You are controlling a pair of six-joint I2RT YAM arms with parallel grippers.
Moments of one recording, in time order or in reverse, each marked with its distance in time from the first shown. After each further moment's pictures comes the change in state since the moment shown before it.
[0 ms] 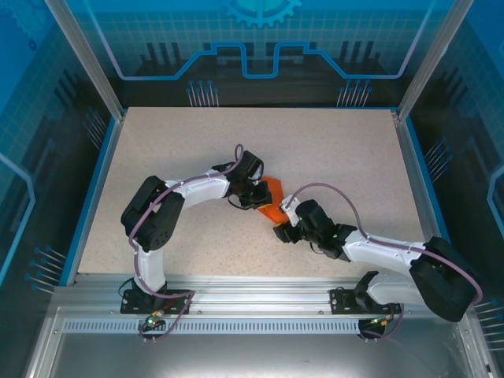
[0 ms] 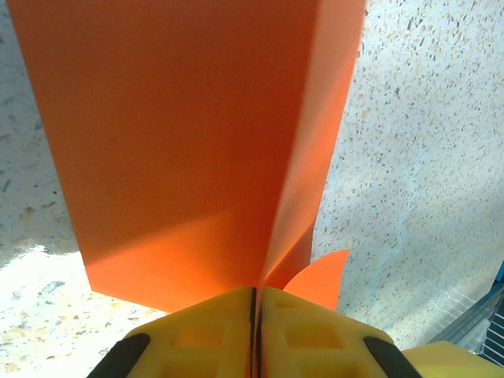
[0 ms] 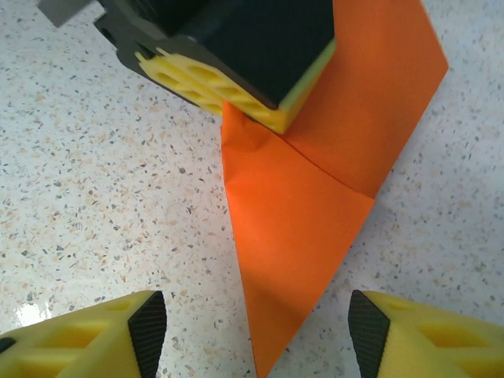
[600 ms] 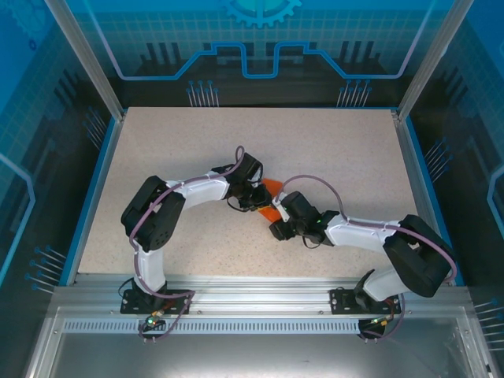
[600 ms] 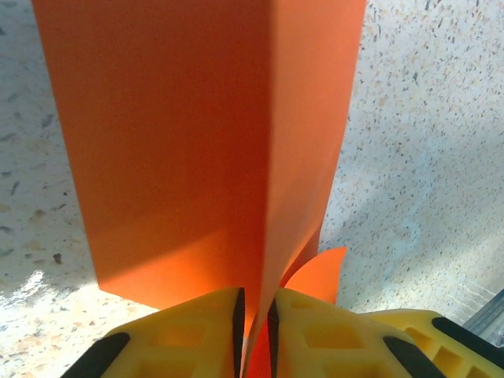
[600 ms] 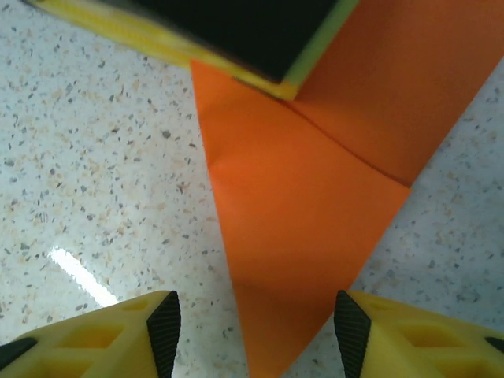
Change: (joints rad) left arm 0.000 0.001 -0.028 0.018 0.000 0.043; right arm -0.010 0.229 0.183 -0.174 -0.029 0.081
